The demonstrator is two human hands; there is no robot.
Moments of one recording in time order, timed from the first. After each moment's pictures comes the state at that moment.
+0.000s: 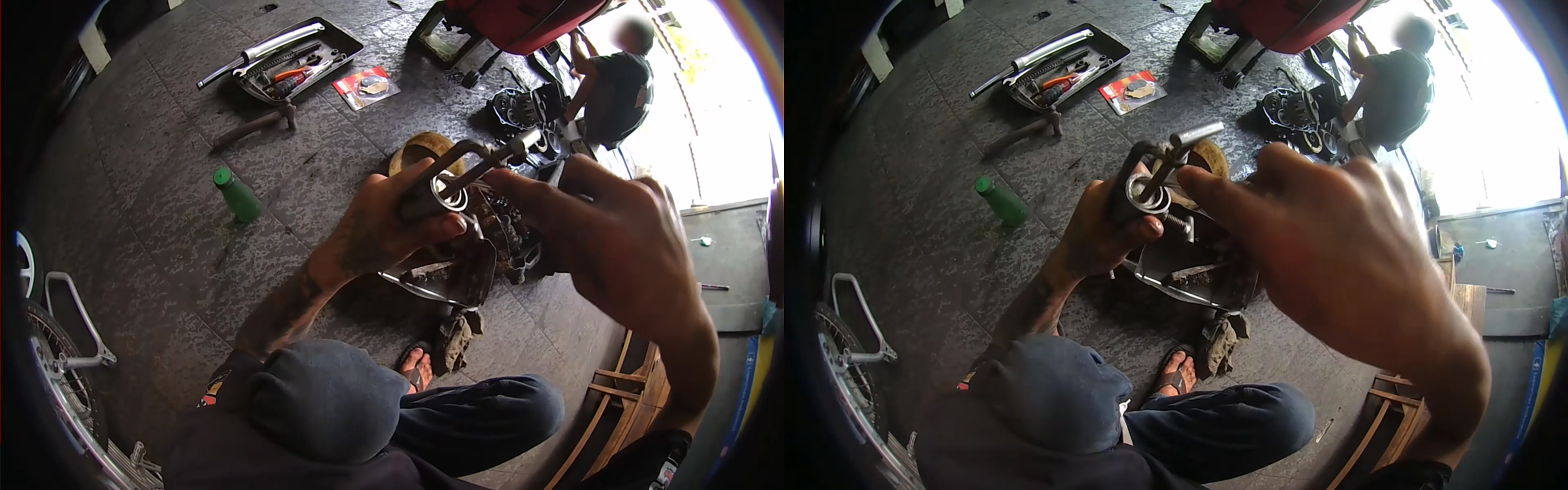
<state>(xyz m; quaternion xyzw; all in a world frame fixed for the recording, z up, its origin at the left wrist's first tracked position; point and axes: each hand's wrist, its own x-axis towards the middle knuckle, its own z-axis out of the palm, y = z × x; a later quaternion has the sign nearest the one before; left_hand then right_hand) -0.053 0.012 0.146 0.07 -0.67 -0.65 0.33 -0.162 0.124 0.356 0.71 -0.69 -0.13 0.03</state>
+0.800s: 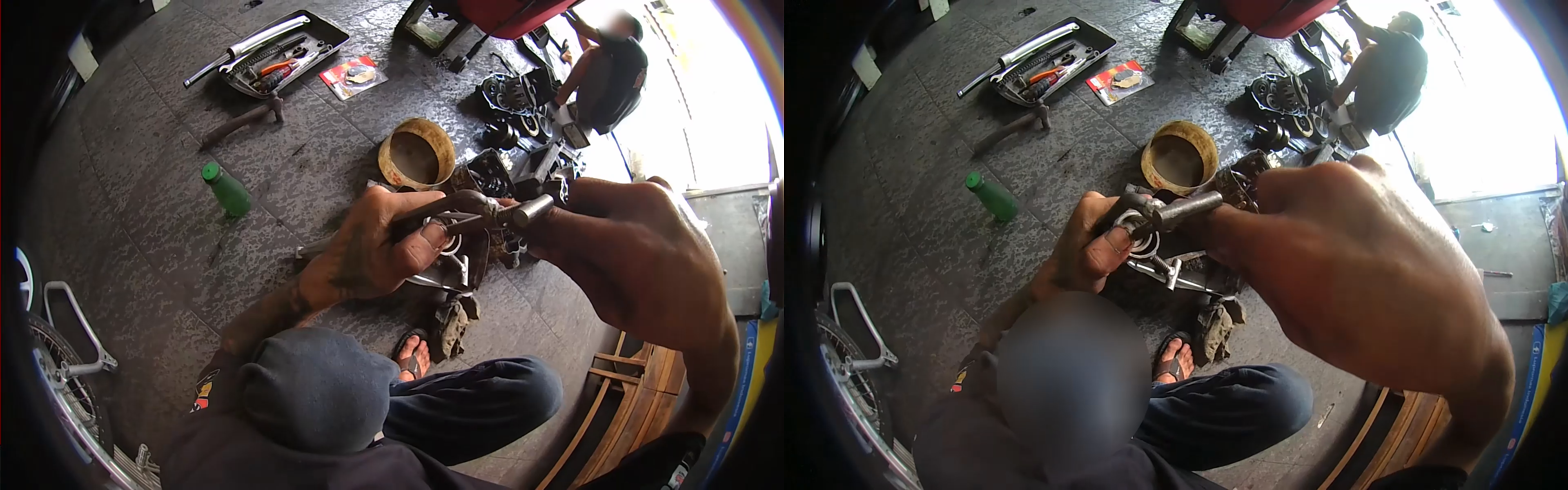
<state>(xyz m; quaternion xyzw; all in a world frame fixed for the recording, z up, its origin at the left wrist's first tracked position) -0.036 0.034 0.174 0.02 -0.65 -0.72 0.26 -0.153 0.135 0.381 0.73 -0.66 -0.10 -0.12</state>
